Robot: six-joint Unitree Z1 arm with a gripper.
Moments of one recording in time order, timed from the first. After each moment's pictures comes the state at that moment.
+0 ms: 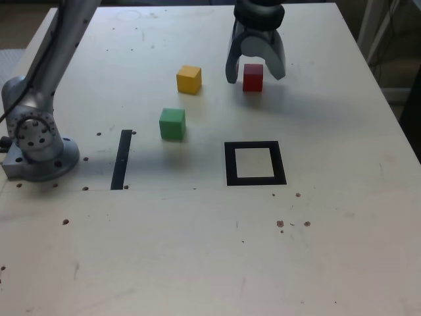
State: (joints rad) arm 0.43 2.24 -1.75 1.30 0.18 0.52
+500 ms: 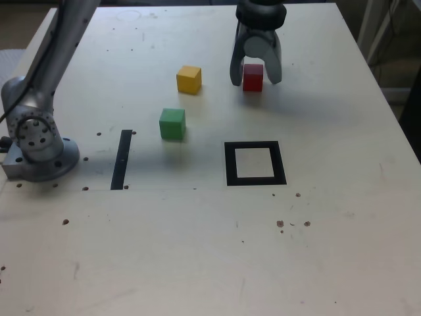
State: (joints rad) arm 0.44 2.24 -1.74 1.27 0.12 0.55
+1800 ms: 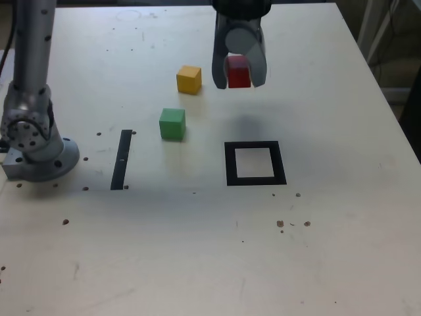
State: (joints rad) arm 0.19 1.93 -1.51 1.30 0.09 0.23
